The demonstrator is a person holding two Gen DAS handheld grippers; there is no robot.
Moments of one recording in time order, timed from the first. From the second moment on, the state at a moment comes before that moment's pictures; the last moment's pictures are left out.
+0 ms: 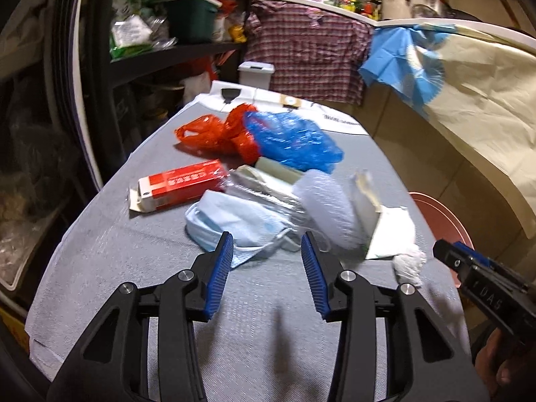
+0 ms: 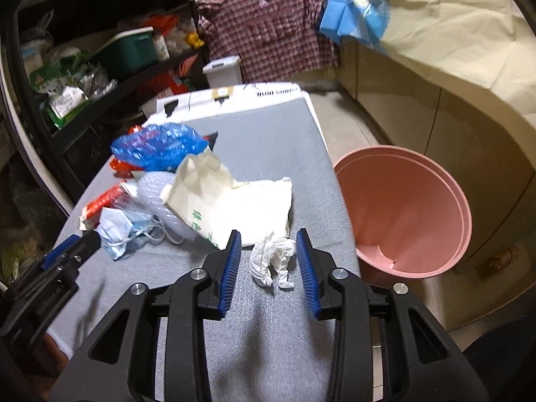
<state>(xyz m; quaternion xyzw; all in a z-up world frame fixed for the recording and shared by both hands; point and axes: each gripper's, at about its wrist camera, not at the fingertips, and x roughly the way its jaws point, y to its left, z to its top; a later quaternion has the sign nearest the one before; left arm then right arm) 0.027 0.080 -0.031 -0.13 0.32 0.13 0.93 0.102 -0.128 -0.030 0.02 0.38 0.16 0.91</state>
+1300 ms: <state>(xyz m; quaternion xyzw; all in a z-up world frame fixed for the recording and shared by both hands) 0.026 0.134 -0.036 -0.17 0.33 0.22 0.90 0.108 -0.114 -0.059 -0.02 0.42 0.17 0.89</state>
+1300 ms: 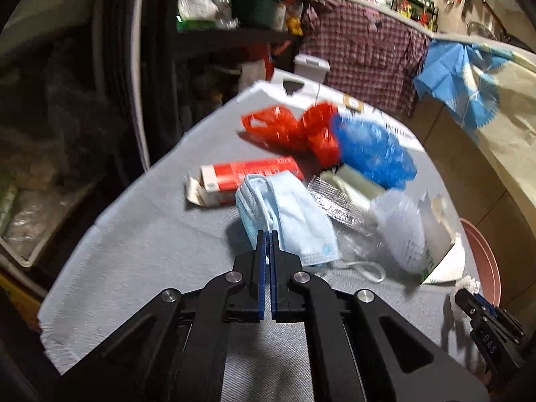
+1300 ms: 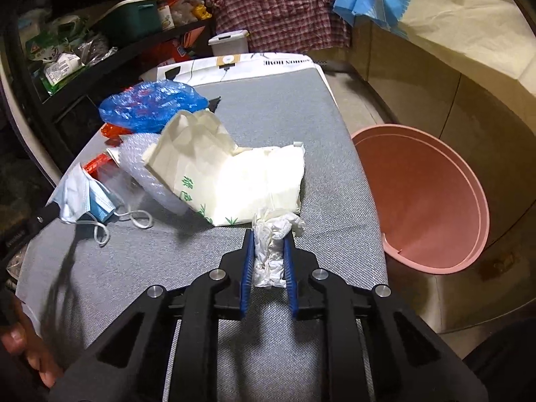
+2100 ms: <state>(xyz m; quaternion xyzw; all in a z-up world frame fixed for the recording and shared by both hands) -0.015 0.090 0.018 -0.12 0.26 0.16 0.94 0.058 -0.141 -0.006 -0.02 0.33 0.17 0.93</state>
